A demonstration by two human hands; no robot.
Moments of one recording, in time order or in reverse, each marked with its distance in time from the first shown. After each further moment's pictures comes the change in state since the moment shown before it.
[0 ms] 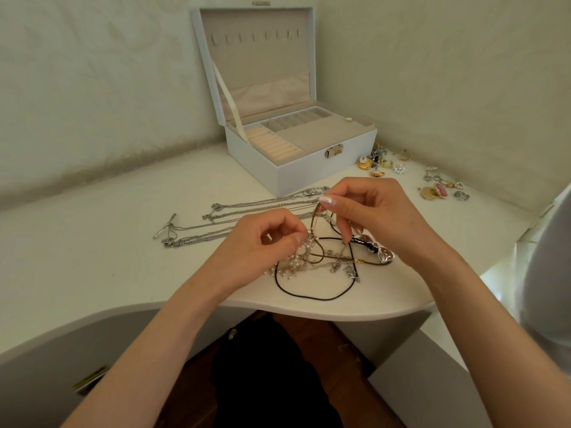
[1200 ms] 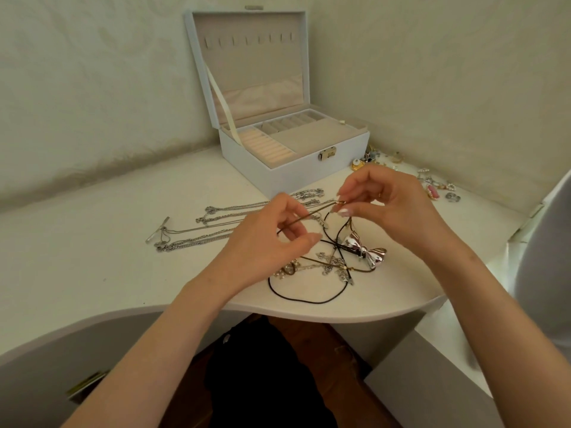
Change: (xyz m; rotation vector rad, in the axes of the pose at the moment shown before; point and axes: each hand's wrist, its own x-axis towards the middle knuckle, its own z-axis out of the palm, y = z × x) left_hand 0.011 0.018 0.014 0.306 0.052 -0.030; right_hand 0.001 0.009 -0.028 -0.197 0.123 -0.046
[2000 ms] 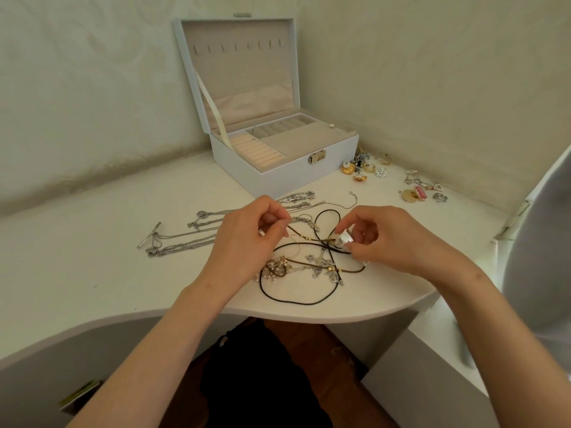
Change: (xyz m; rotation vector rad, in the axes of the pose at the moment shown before) left_hand 0.006 -0.009 0.006 -0.013 0.220 0.042; right_hand -0.023 0.005 -0.010 -0.395 -0.227 0.267
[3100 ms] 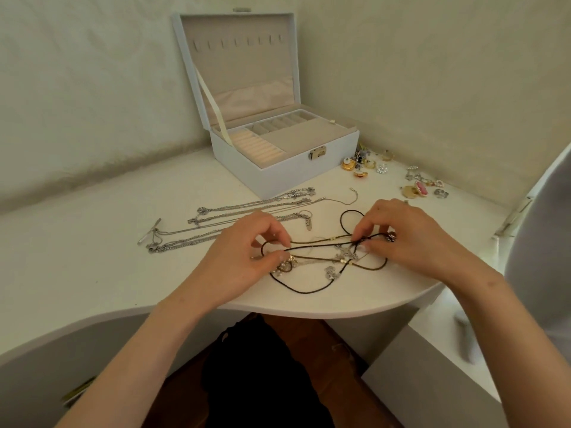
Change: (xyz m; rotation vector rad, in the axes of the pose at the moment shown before) left_hand -0.019 -0.011 -0.014 0.014 -0.236 0.080; right_hand -0.006 0.019 -0.005 -0.255 0.069 -0.119
